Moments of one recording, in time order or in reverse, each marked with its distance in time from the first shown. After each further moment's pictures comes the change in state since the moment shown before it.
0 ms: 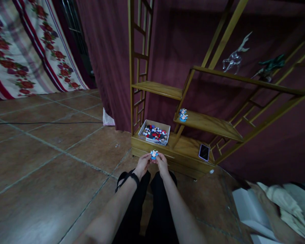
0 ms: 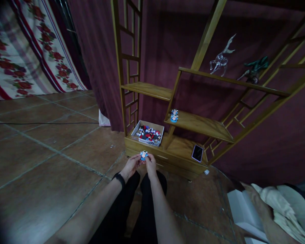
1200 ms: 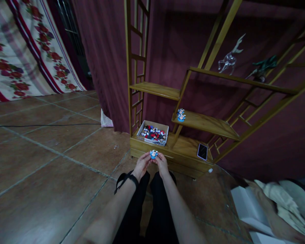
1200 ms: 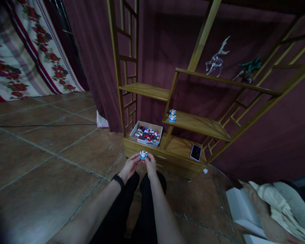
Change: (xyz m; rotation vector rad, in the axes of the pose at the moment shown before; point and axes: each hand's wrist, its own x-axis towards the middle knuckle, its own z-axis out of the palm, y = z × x) left_hand 0.000 -0.001 -0.002 -0.062 -0.058 0.027; right_hand -0.005 -0.010 -0.002 0.110 -0.028 -0.009
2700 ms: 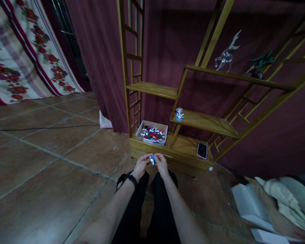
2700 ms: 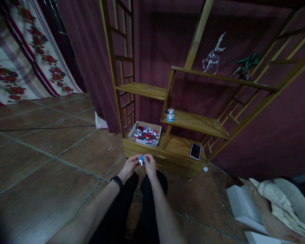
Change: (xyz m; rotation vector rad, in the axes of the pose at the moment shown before) left_hand 0.004 -0.004 -0.002 0.197 -0.088 0.080; right_hand 0.002 0.001 -0.012 -0.265 -0.014 -0.057
